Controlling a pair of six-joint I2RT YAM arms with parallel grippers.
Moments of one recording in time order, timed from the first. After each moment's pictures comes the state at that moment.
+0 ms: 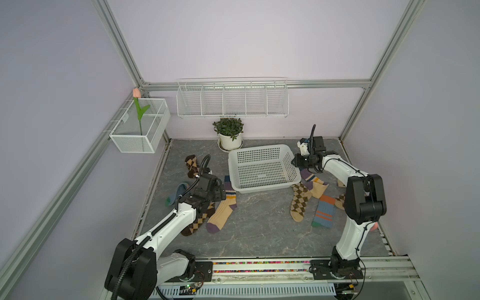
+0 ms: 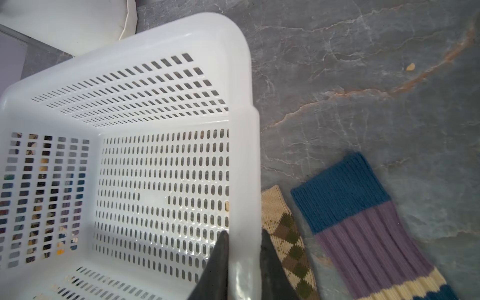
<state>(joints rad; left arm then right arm) -0.45 1.19 0.70 -0.34 -0.21 -0.39 0.15 1.92 1.44 -0.46 -0.32 0.20</state>
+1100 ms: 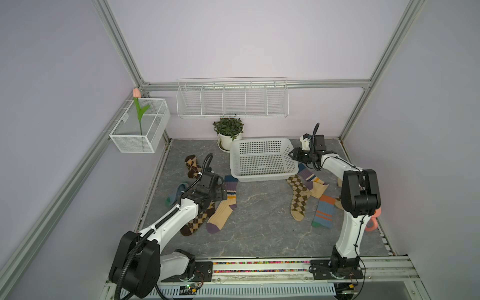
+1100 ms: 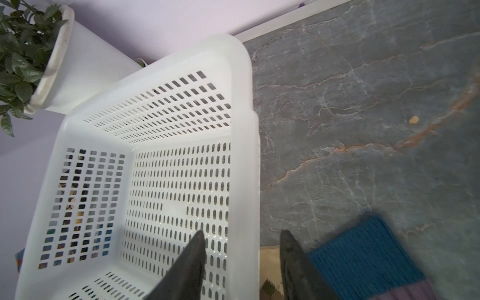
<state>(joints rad) -0.45 1.26 0.76 -0.41 -0.18 -0.39 0.11 1.98 1.45 -0.25 -0.37 0.34</state>
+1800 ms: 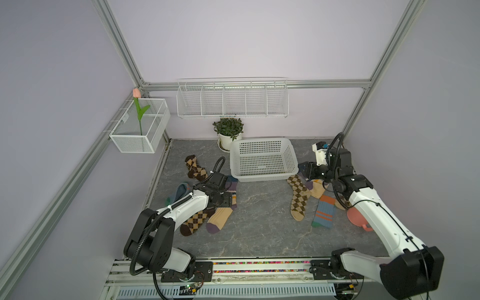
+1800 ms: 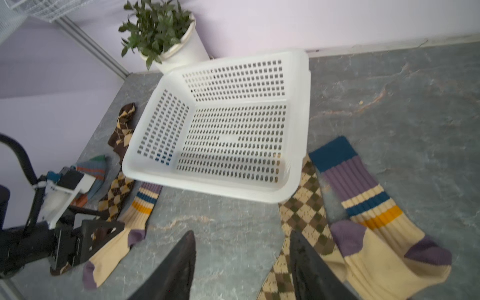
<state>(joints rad) -0.51 1.45 0.82 -0.53 -0.03 -0.40 0.24 1.16 1.02 -0.48 -0.26 0.23</state>
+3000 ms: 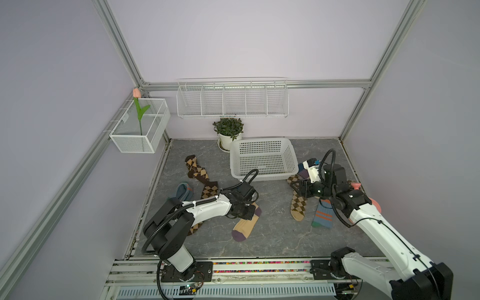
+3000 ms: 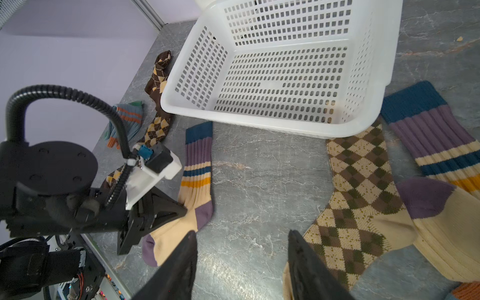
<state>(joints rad) -0.88 1.62 0.89 -0.45 0.13 -0.42 0.34 1.05 0.85 -0.50 -0.35 0.25</state>
